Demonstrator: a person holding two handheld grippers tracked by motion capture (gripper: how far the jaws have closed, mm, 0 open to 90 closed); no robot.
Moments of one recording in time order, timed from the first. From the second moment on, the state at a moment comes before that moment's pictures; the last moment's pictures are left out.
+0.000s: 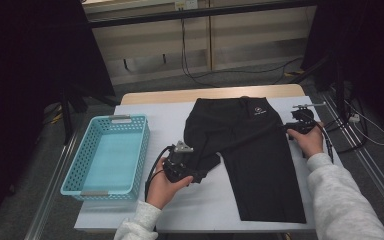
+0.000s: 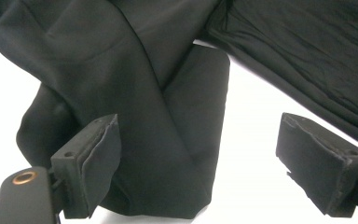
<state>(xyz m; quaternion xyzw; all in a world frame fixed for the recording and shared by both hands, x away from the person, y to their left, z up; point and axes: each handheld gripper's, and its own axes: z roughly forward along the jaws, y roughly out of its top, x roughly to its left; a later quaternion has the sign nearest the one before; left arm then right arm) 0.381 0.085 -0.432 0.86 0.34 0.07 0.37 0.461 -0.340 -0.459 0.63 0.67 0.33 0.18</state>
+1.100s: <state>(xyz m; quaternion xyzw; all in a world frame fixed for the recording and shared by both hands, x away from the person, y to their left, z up) 0.385 0.078 -0.433 0.87 0.33 0.07 0.37 0.302 -0.316 -0.460 0.55 0.74 0.35 0.16</state>
